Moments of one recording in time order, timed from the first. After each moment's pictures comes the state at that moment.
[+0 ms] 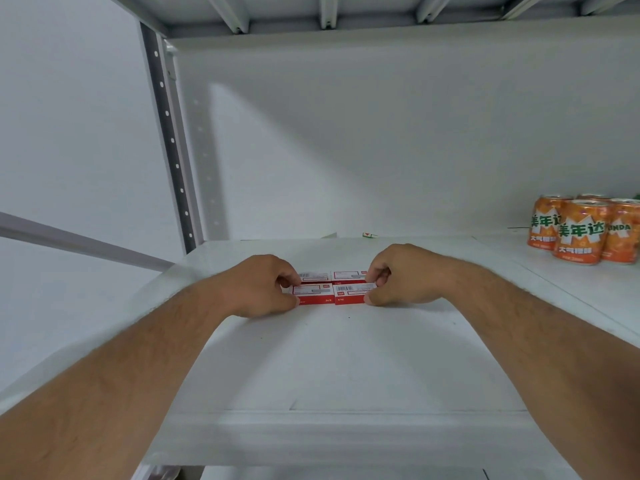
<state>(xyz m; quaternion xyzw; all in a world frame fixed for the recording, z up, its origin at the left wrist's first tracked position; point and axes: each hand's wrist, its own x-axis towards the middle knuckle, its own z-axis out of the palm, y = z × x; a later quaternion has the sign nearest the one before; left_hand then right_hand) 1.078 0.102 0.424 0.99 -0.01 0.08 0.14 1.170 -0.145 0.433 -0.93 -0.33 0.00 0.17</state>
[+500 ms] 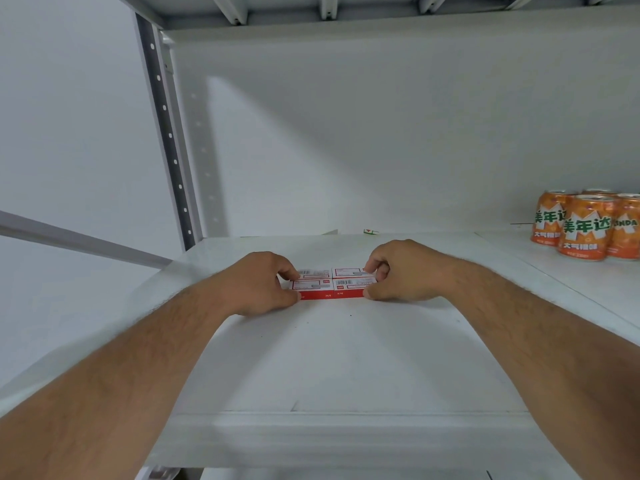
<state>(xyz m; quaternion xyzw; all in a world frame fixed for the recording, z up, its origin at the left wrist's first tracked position) 1.082 0.104 0.419 0.98 0.02 0.10 0.16 1.172 -0.140 0.429 -0.93 -0.32 -0.03 0.18</state>
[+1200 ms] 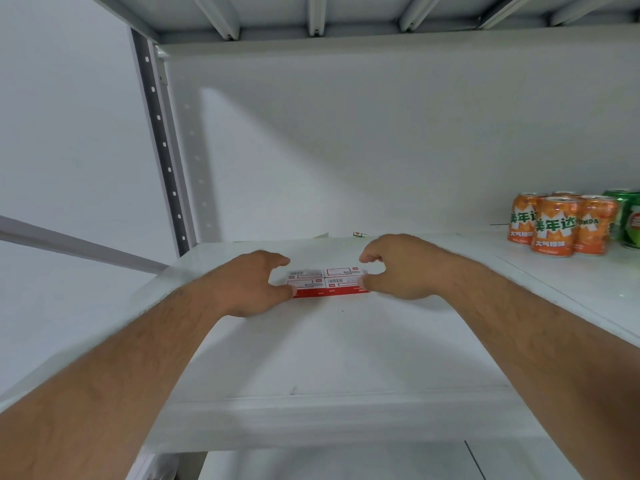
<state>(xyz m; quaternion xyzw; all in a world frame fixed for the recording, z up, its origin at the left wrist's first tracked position) 1.052 0.093 0.433 0.99 0.04 0.08 0.13 1.124 -0.153 0.452 -0.95 -0.30 -0.07 0.08</state>
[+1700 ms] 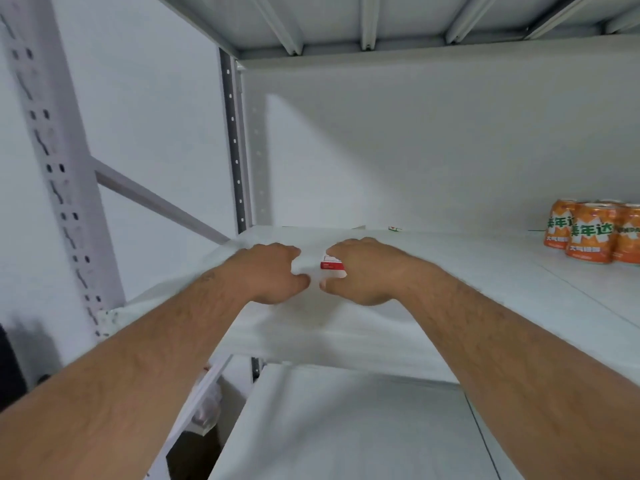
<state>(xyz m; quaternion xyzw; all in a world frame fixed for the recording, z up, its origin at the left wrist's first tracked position) 0.954 0.061 0.435 0.99 0.15 0.08 0.02 1.032 -0.104 0.443 -0.91 -0.40 -0.05 0.03</state>
